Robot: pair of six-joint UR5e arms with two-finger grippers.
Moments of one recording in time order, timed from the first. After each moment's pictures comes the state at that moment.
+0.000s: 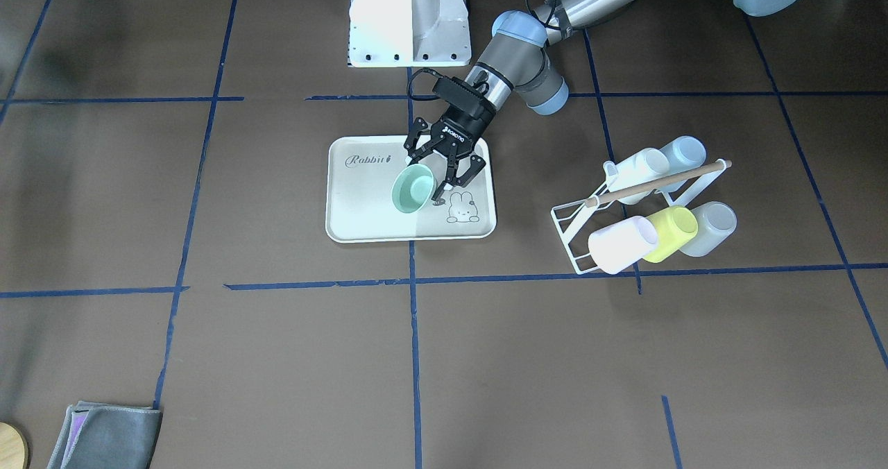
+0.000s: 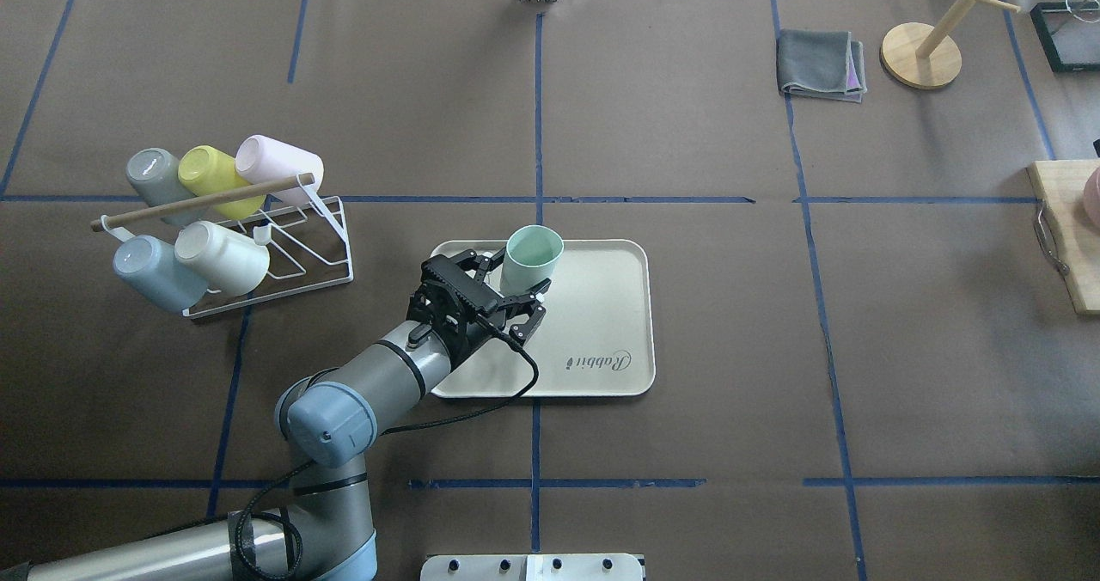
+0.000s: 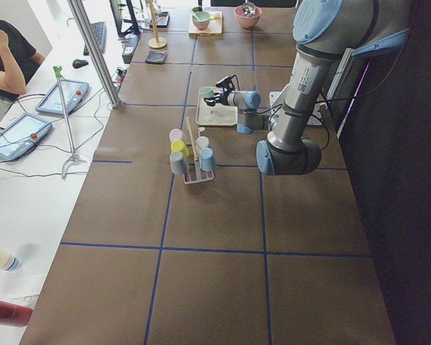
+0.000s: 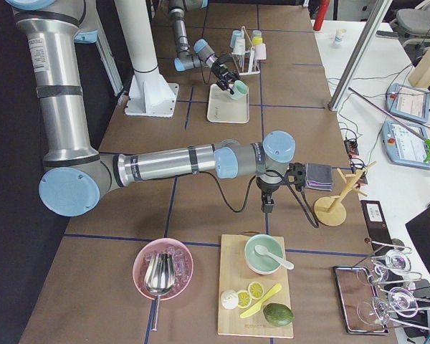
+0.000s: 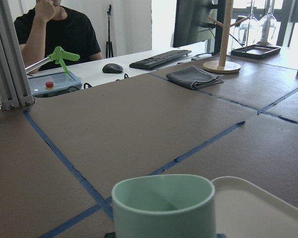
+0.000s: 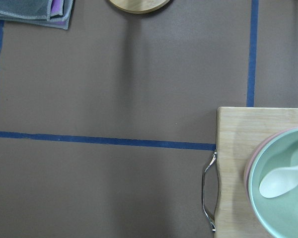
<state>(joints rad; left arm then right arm) -0.27 -2.15 -1.33 -2.95 -1.07 -0.51 1.45 -1.46 1.64 -1.56 2.41 0.19</state>
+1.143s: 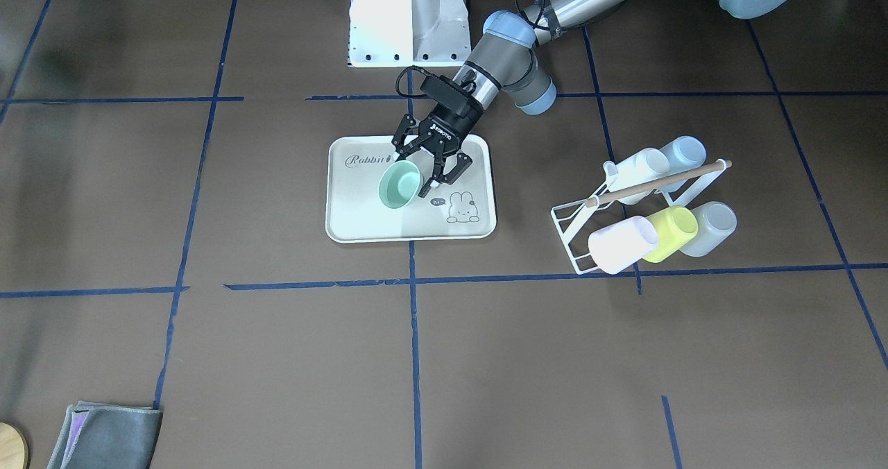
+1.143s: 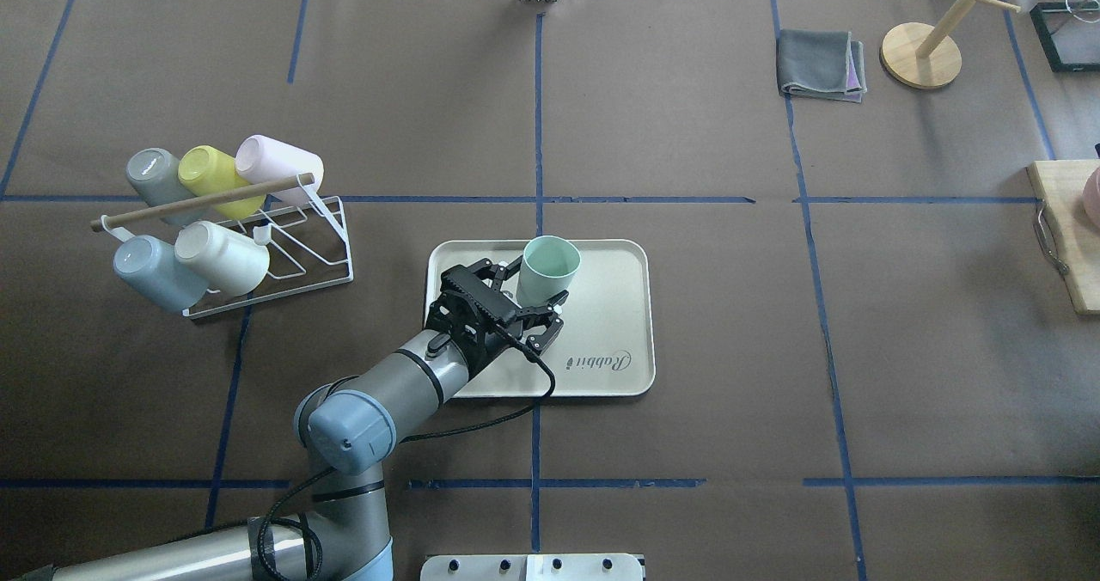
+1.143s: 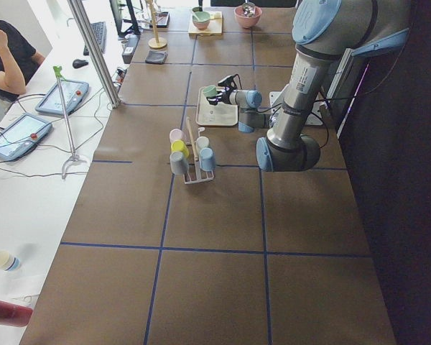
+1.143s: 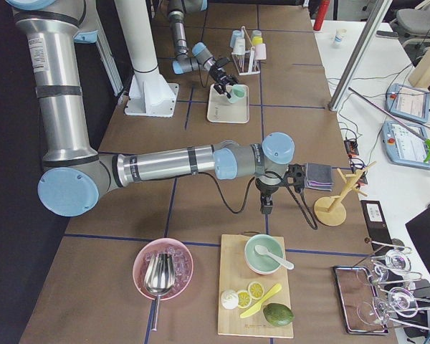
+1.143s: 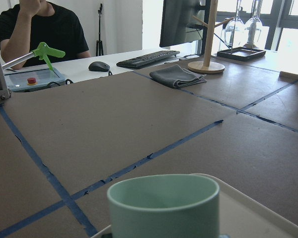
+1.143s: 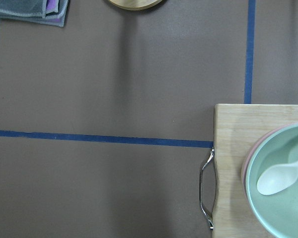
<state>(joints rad) -0.25 -2.19 -1.28 -2.96 -1.07 -0.51 1.45 -1.46 1.64 -1.56 2.41 0.19</state>
